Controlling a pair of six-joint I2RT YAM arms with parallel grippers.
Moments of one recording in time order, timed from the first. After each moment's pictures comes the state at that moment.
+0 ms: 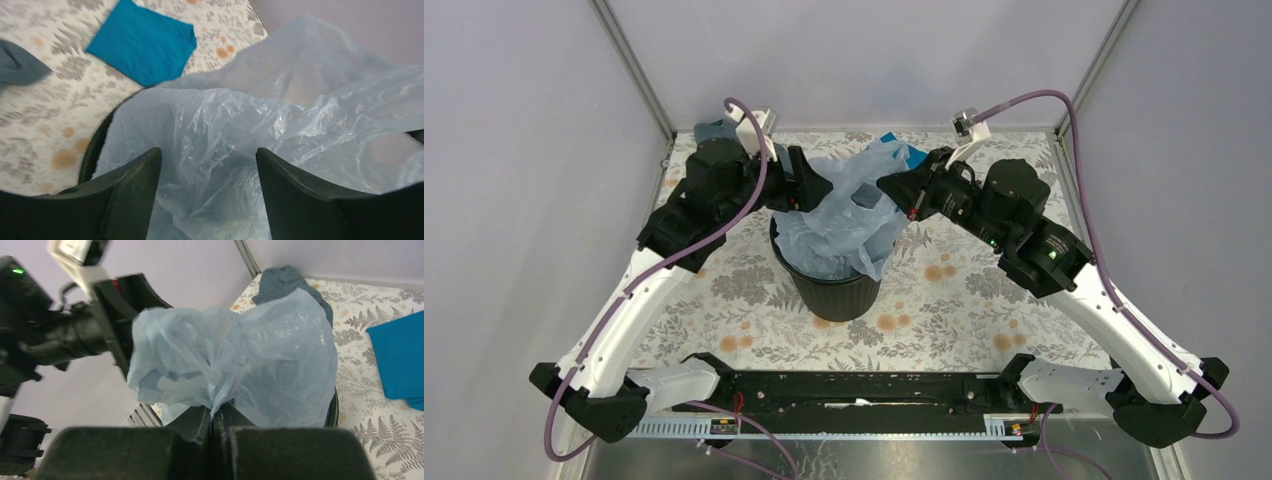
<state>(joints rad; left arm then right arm) -0.55 1.14 1.46 -0.61 0.12 -0.42 0.80 1.09 1.36 -0.31 -0.04 0.53</state>
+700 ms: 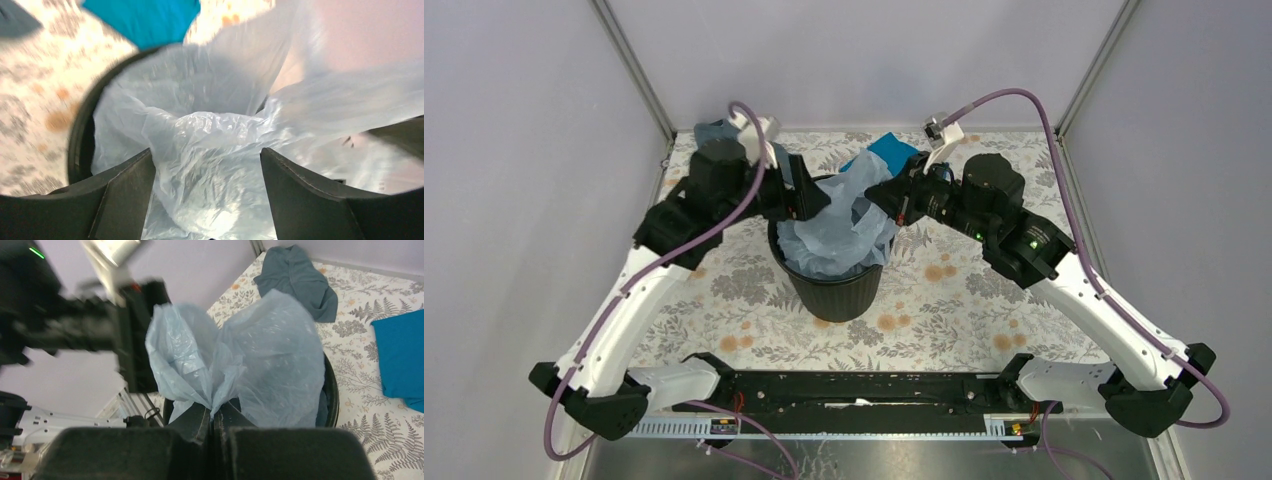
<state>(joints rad) -0.56 1.14 1.42 -0.75 0.19 -0.48 0.80 1.16 1.38 -0.34 -0.11 0.45</state>
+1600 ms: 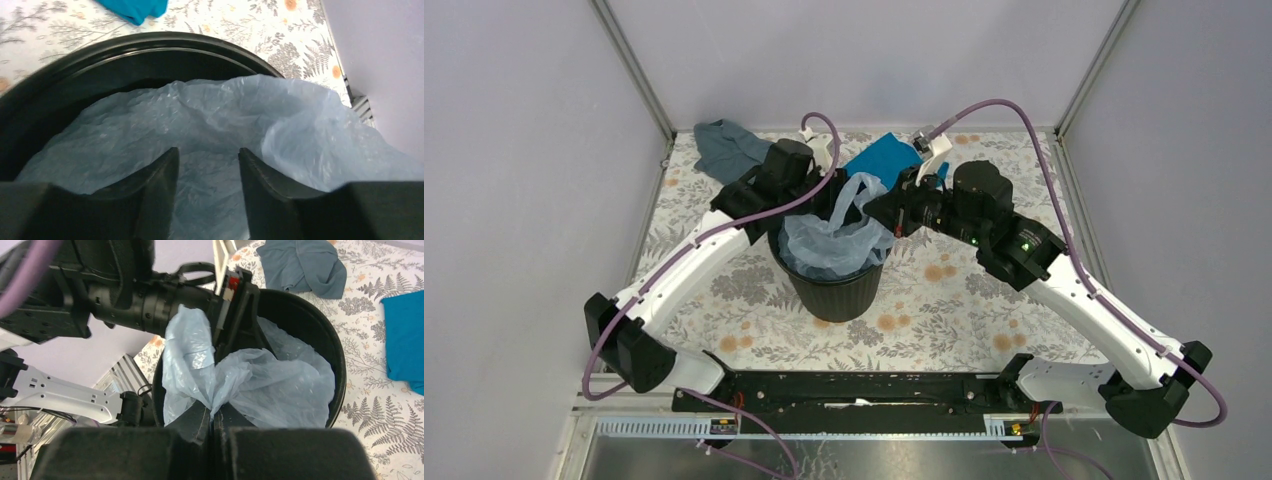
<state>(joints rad) -0.63 1.41 1.42 -0.62 0.25 -0.47 0.80 1.15 1.32 -0.36 -0.17 0.42</state>
